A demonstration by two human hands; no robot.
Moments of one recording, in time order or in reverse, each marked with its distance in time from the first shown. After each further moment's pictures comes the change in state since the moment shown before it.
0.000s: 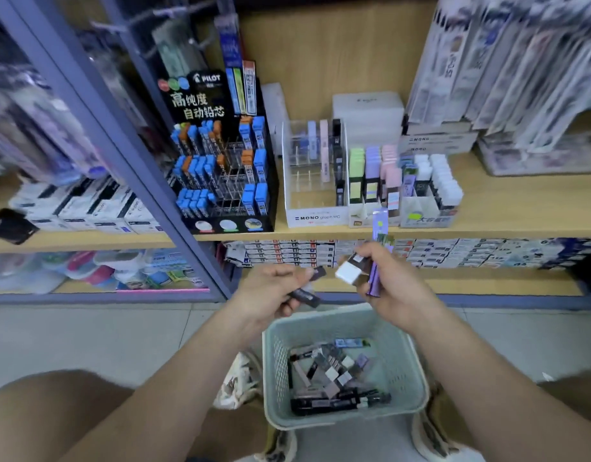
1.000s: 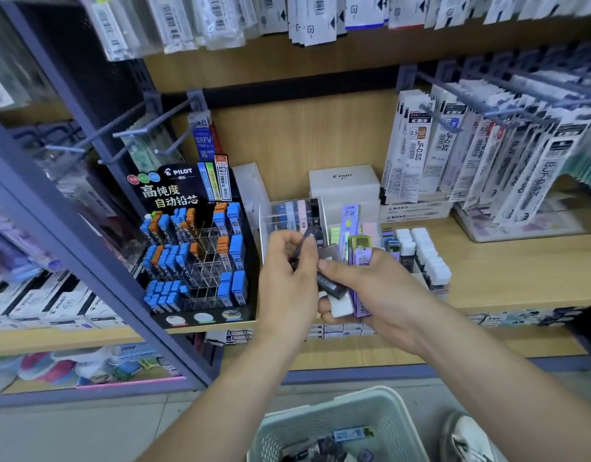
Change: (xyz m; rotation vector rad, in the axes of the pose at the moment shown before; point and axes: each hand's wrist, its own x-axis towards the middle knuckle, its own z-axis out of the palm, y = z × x) left_hand 0.040 0.120 0.067 0.070 0.300 0.655; right_hand -0.004 -0.111 0.046 -0.249 -0.275 -0.262
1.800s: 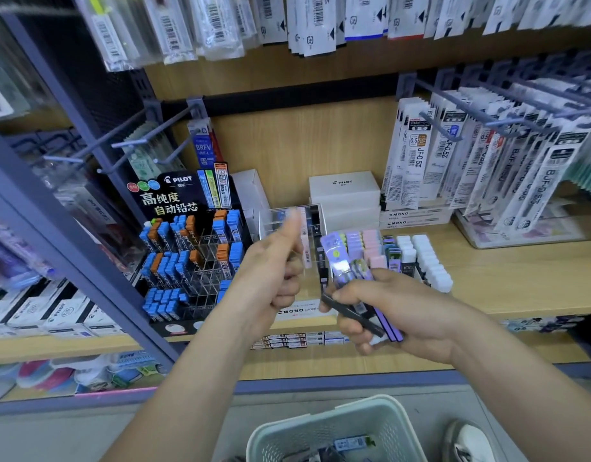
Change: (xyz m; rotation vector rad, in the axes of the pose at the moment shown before) left_hand 0.029 0.025 -0.029 -0.185 -0.328 -0.362; right_hand -0.008 -0.010 -0.021 -0.184 -0.233 0.215
